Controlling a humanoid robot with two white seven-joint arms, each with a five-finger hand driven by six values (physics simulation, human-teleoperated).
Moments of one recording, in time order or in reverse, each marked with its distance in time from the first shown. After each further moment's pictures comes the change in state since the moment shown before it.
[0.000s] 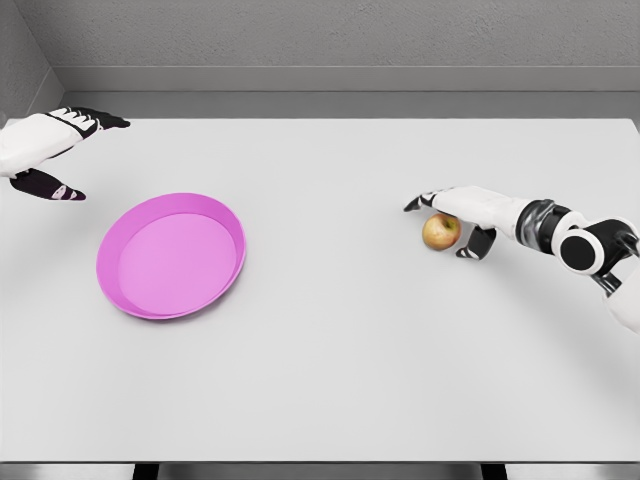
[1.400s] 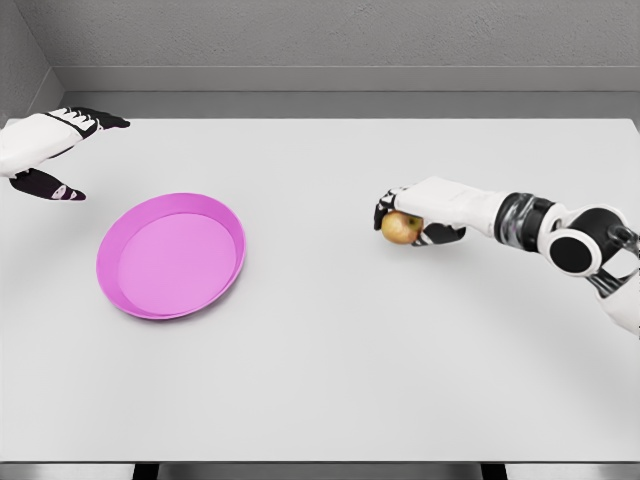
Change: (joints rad) left arm 0.000 0.000 0.000 0.000 0.001 0.000 0.000; right arm -0.020 -0.012 -0.005 -0.240 0.003 -0.007 0.054
